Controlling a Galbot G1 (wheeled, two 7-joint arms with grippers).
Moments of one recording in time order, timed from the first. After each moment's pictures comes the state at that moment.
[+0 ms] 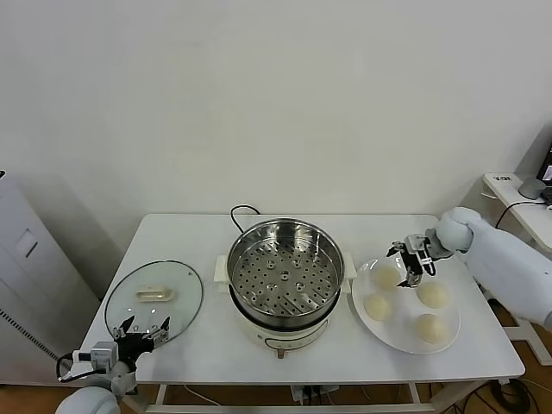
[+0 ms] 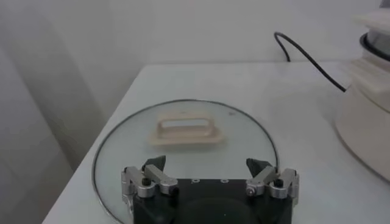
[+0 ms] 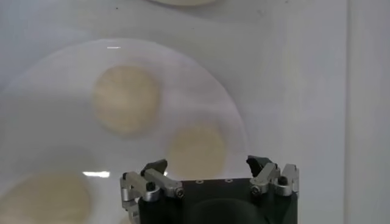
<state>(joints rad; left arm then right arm) 1.44 -1.01 -0.45 -1.85 -0.55 0.32 -0.22 -0.03 0.79 -0.68 0.93 -0.18 0.11 -1.02</state>
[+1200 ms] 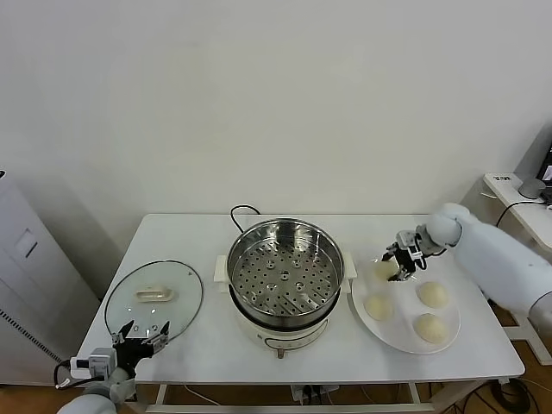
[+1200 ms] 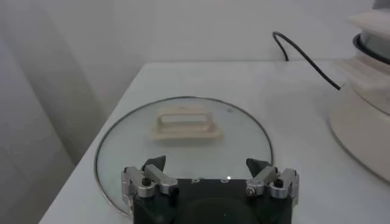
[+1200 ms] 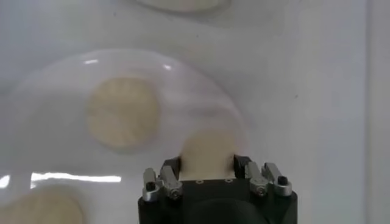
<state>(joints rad) 1.48 -1.02 -0.46 -1.89 -0.54 0.32 -0.22 0.15 0.74 -0.81 1.04 -0.05 0.12 -1.07</state>
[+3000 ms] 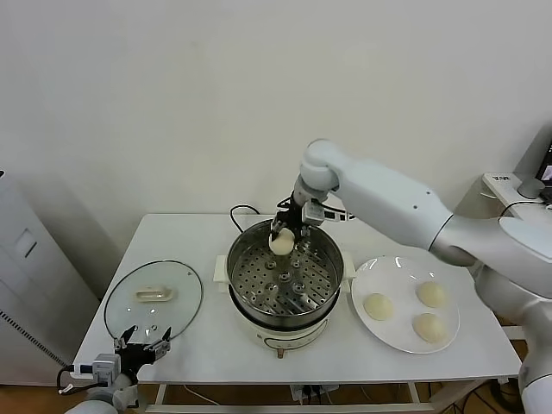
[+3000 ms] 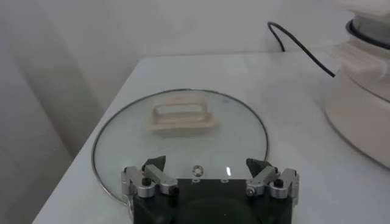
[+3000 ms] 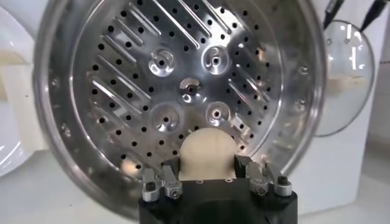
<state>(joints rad) 1.50 -1.02 -0.45 -1.89 -0.52 0.32 -0.24 0.28 1.22 -0.86 1.09 -0.49 0.82 -1.12</state>
